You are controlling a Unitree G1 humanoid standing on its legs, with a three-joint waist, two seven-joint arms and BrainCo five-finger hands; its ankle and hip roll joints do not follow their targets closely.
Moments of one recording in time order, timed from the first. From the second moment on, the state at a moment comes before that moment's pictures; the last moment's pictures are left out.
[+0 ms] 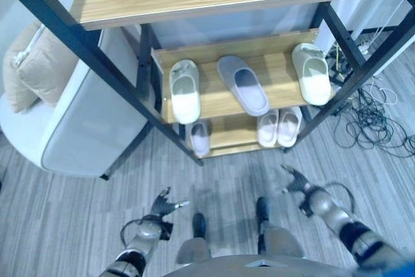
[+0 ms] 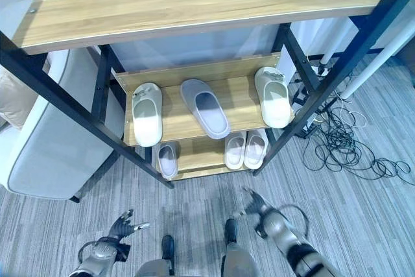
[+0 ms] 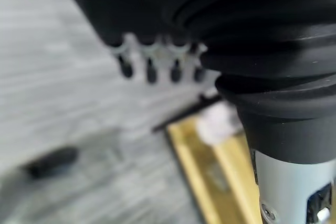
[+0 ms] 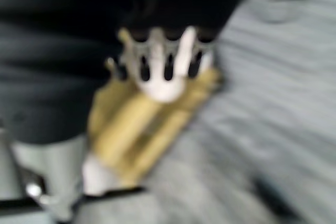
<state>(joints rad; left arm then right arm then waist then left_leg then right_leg) -0.08 0.24 -0.26 0.98 -0.10 -0.19 0.14 -0.36 -0.35 0.56 0.82 -0.10 -0.11 -0.08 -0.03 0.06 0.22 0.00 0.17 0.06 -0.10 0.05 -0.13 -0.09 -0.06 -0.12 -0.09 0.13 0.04</state>
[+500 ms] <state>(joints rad) -0.05 0.25 -0.29 1.10 0.01 -0.18 0.14 -0.46 -0.42 0.81 0.32 -0.25 -0.15 0.00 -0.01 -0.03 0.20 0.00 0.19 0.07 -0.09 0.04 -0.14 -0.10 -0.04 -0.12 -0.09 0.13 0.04</state>
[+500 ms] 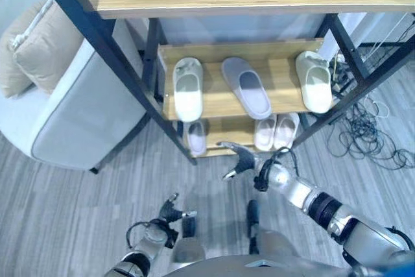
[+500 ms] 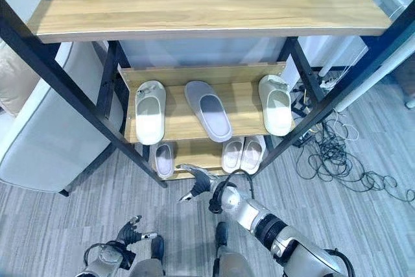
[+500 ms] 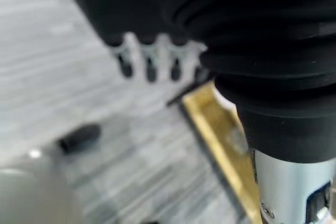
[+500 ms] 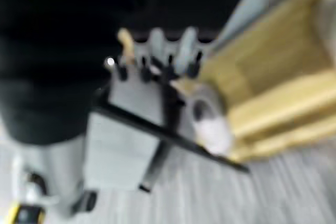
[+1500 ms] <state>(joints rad) -0.08 0.30 -0.32 1.08 0.06 -0.23 0.25 -0.94 -0.72 0.60 0.60 -0.48 -0.09 -0.51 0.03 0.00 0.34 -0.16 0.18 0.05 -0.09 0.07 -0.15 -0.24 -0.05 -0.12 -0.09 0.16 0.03</state>
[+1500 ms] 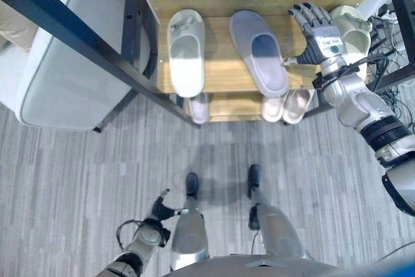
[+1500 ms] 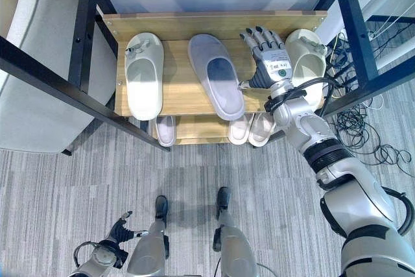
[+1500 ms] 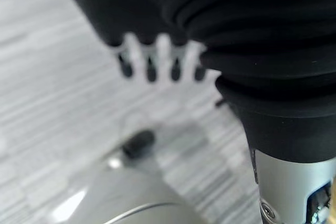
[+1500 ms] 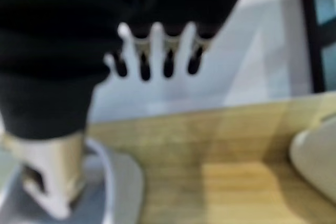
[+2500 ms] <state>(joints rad) -0.08 0.32 -0.35 1.04 0.04 -0.25 0.27 -1.00 -0.72 0.52 0.76 -0.07 -0.18 -0.53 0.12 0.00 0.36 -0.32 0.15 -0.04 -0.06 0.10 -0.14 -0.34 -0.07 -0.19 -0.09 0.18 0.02</state>
